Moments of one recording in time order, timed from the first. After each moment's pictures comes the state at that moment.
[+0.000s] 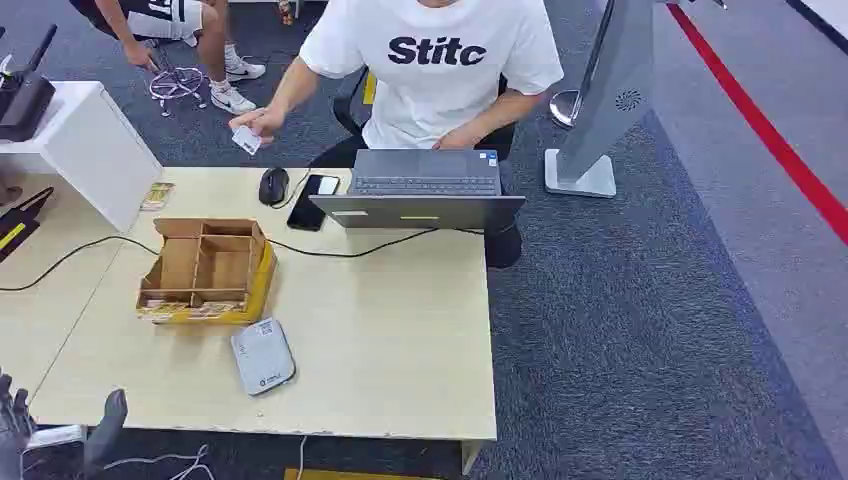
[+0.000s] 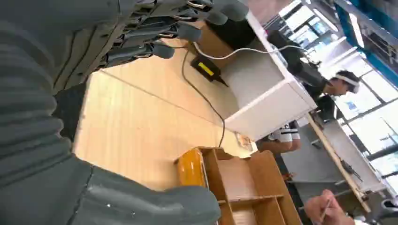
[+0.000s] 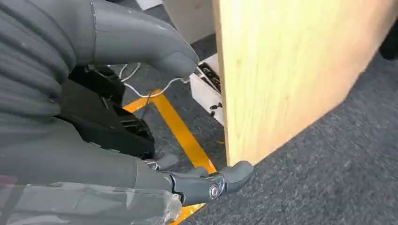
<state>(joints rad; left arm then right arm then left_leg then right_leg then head) 0.30 -0.26 0.46 -1.81 -0.29 0.20 -0.58 -0.04 0.12 -0.48 -0.24 -0.36 0.19 -0.48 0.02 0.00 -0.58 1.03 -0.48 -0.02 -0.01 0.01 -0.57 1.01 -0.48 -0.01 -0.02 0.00</state>
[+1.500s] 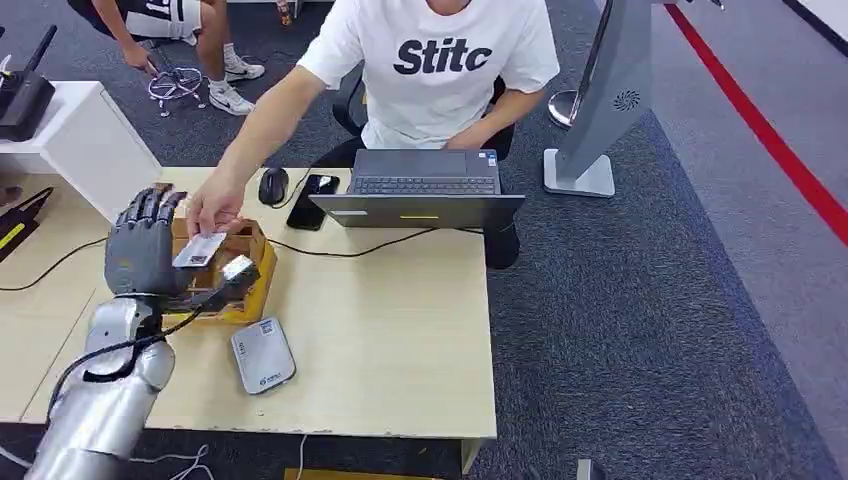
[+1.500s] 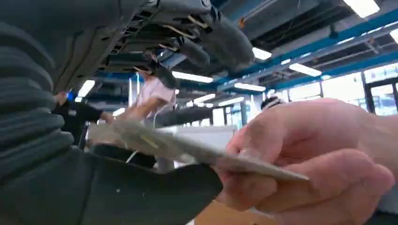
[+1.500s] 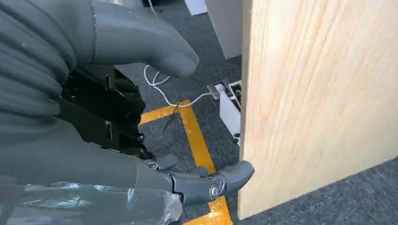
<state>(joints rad) -0.29 0.20 -0.05 -1.26 -1.13 0.43 -0.12 -0.12 0.15 -0.45 -0.23 -0.19 0.19 -0.40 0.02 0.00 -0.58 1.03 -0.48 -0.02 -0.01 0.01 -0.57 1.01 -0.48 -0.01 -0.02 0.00</state>
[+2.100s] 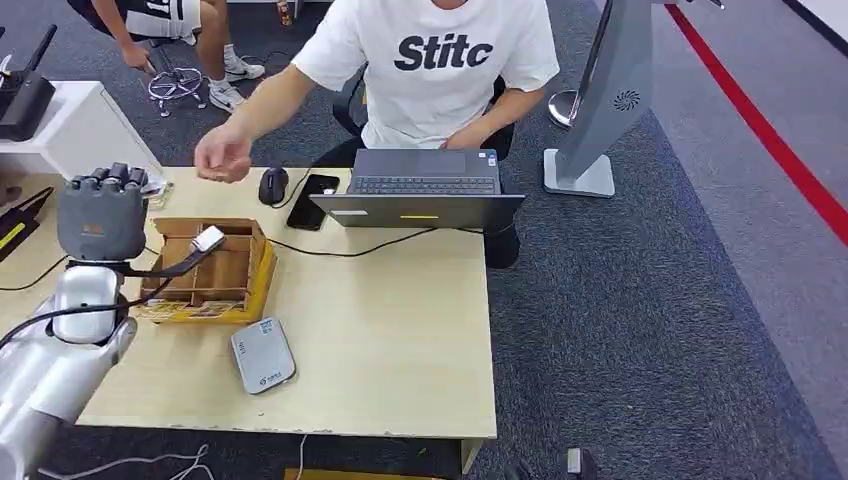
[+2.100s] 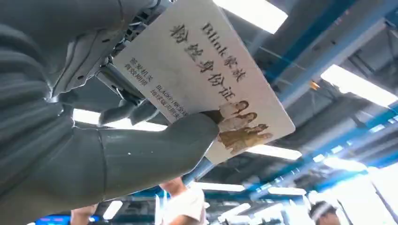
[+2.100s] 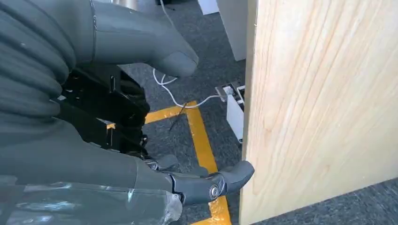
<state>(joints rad) -0.57 0.51 -0.45 -1.08 -1.55 0.68 0.35 -0.15 0.17 -0.45 -0.23 -0.12 0.18 -0.36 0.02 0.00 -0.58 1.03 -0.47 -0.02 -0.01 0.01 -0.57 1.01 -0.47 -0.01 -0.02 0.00</state>
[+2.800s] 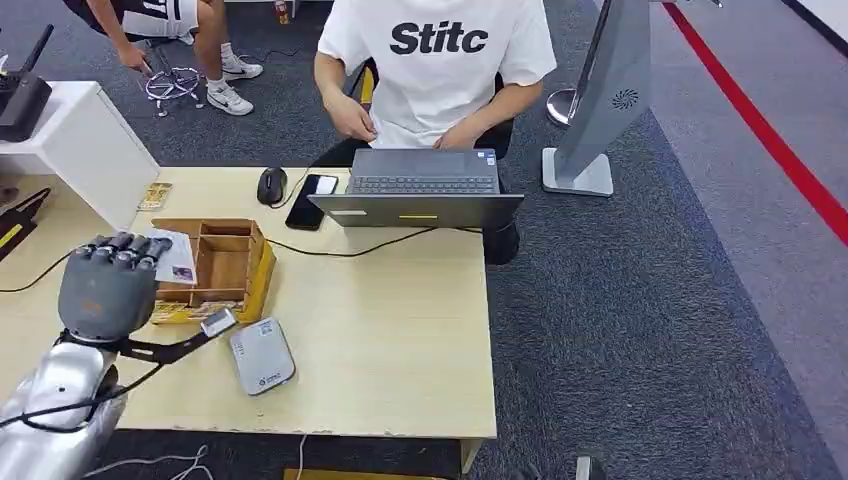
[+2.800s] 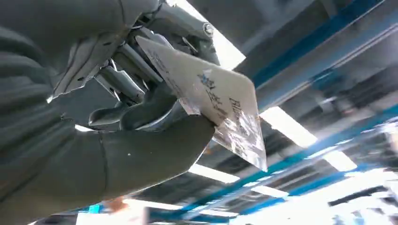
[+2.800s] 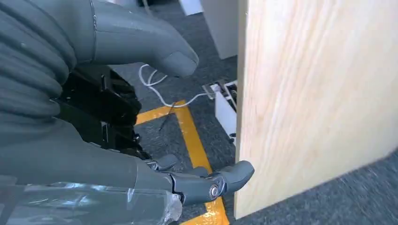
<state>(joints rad) -0.11 0.40 -0.13 -1.54 -1.56 0.70 -0.10 -0.13 0.17 -0.48 -0.23 -0.16 0.19 -0.41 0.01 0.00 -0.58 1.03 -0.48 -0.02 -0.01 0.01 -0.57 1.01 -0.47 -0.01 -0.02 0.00</state>
